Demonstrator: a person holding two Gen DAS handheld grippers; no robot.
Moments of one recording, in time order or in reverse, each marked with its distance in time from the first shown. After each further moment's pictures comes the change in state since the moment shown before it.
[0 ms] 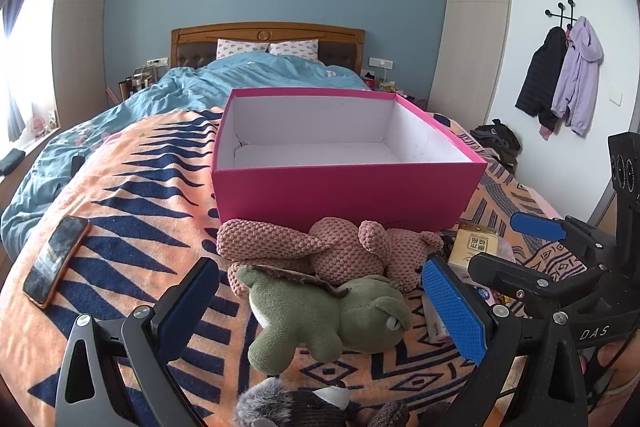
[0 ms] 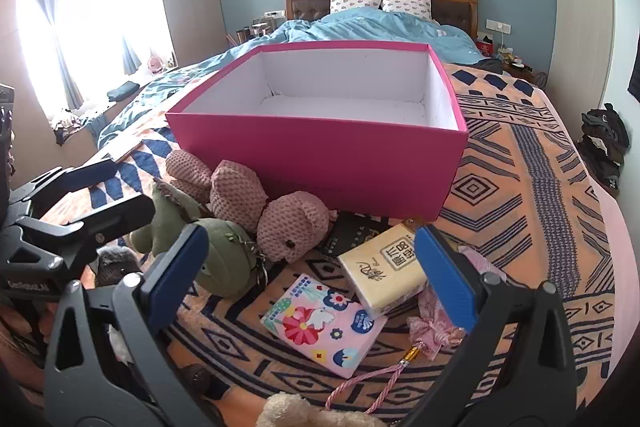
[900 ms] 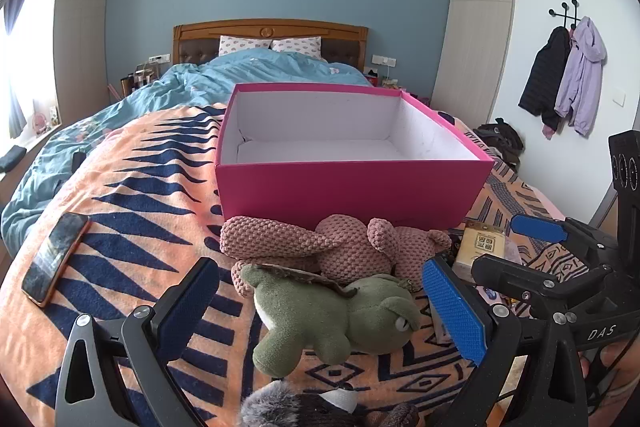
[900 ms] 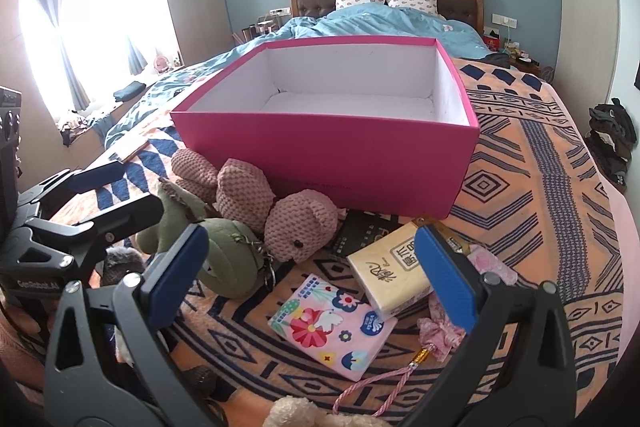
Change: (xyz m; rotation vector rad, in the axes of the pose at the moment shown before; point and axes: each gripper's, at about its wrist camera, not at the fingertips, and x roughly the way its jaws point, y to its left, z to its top) left arm 0.005 0.004 -0.002 -0.011 0.008 0.004; right arm 0.005 -0.002 0.000 0.008 0.018 0.037
